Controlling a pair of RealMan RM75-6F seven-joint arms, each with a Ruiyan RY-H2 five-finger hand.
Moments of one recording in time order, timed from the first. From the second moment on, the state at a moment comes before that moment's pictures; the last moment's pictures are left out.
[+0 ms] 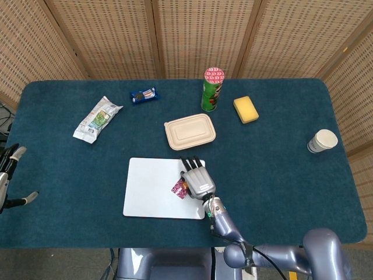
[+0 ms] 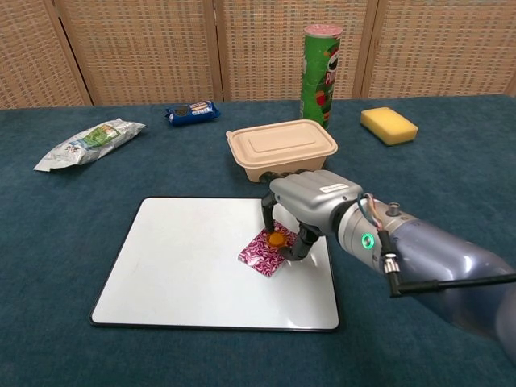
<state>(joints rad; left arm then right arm) -0.16 -0.91 -0.07 -1.82 1.39 1.37 -0.01 0.83 -1.91 0.22 -1.42 -0.87 1.03 -0.77</state>
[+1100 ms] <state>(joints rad) -0.15 -0.91 -0.06 -1.80 1.43 1.39 -0.04 0.78 -1.61 0.17 -1.72 -1.13 1.10 -0.63</state>
